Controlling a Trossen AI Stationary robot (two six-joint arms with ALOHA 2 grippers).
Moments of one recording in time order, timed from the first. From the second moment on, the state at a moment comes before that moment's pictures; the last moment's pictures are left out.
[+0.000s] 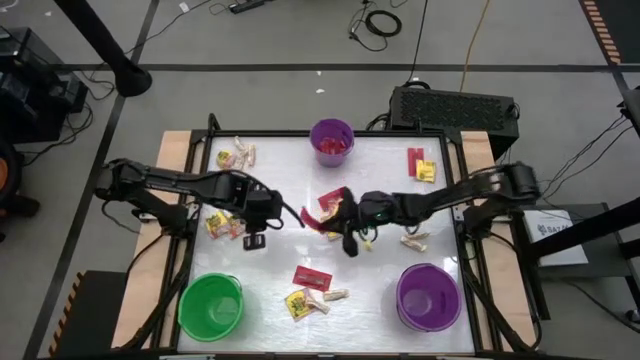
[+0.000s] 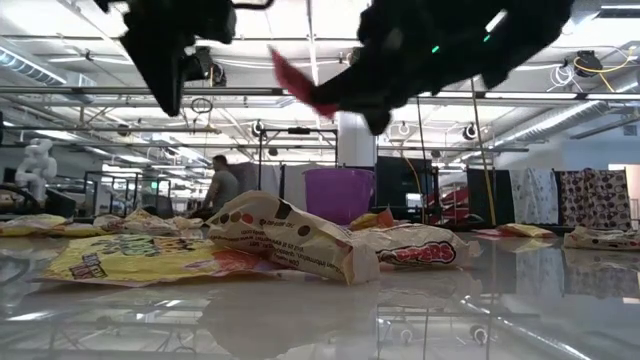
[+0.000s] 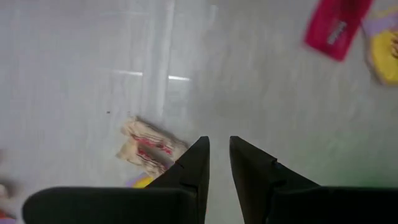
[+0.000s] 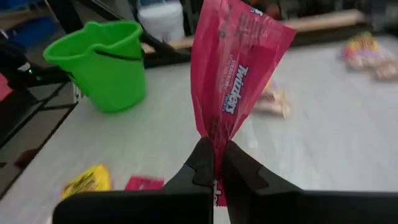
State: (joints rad) left arm -0.08 1.40 1.20 -1.12 0.00 -0.20; right arm 0.05 1.65 0.80 0.55 -0.05 0.17
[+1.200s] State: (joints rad) left arm -0.35 1.23 1.07 -0.93 -0.14 -0.31; right arm 0.02 2.11 1.33 0.28 -0.37 0.21
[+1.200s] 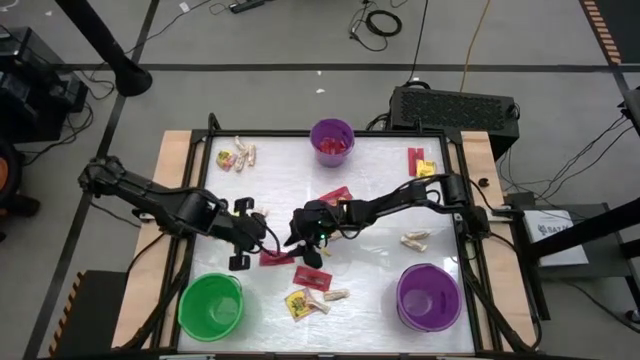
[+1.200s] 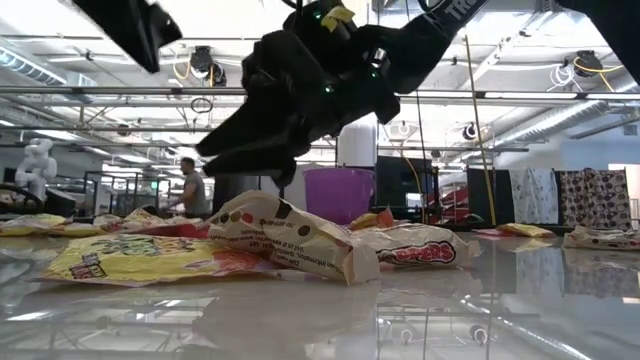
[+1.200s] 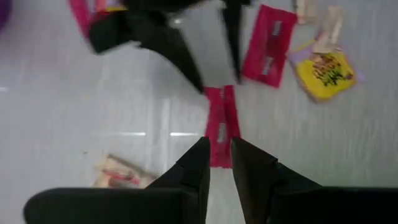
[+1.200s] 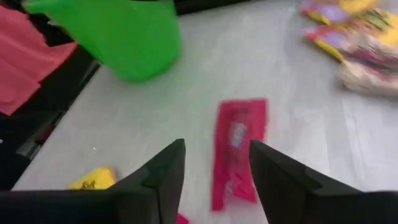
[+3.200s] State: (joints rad) left arm -0.26 1.59 0.97 -0.50 0.10 -0.28; right arm 0.60 1.61 1.33 -0.11 0.46 0.72
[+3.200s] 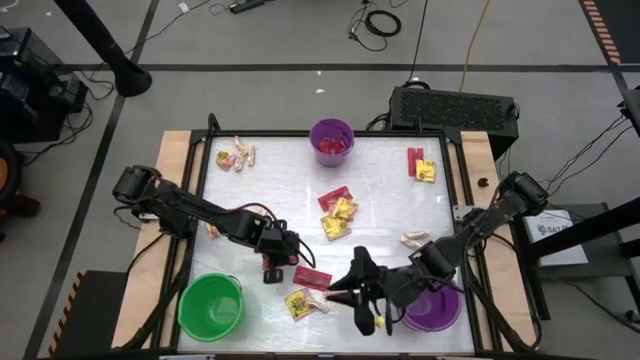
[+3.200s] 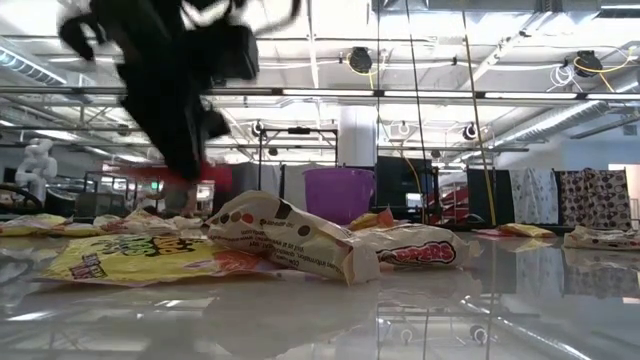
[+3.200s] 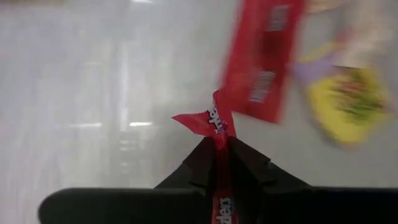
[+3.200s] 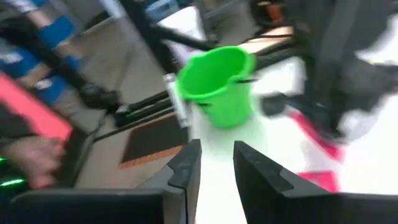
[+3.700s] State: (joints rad) left arm -0.42 1.12 1.05 -0.81 0.16 -0.39; right arm 0.46 1.61 1.33 -0.14 0.63 0.73
